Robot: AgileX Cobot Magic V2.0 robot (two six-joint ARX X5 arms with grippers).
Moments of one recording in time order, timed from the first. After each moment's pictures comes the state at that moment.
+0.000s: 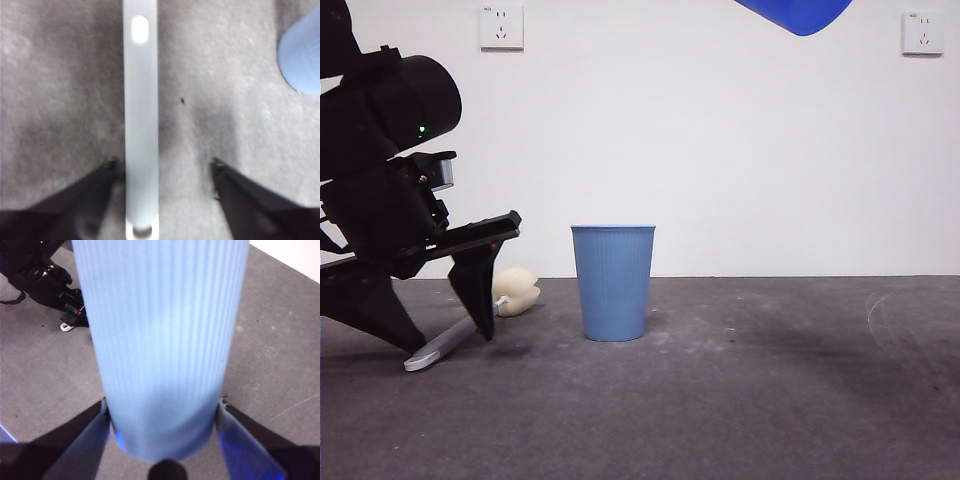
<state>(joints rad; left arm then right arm) -0.37 1.61 0.85 -0.26 0.05 -0.44 1.02 0.91 1.01 -0.74 0.40 0.01</state>
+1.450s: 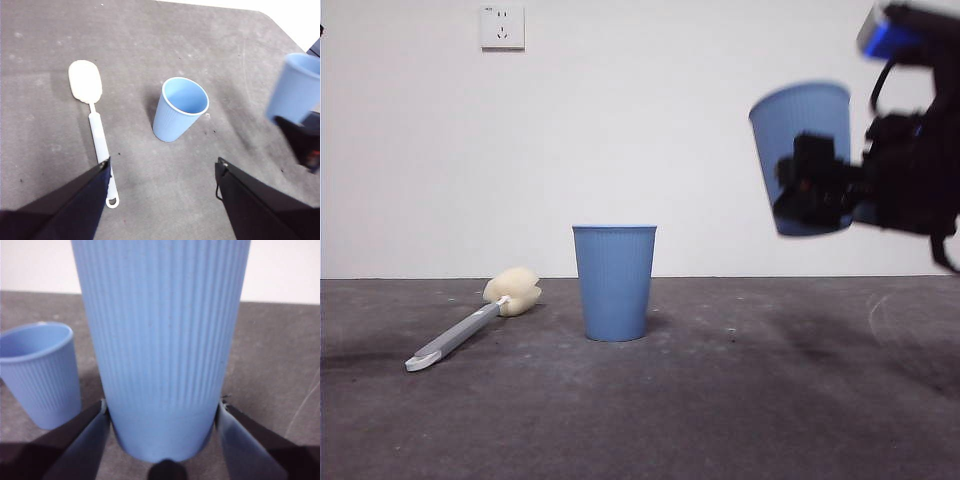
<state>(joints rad) -0.35 0.70 0.84 -0.62 0.14 -0.27 0.54 1.41 0.26 1.02 0.24 0.03</state>
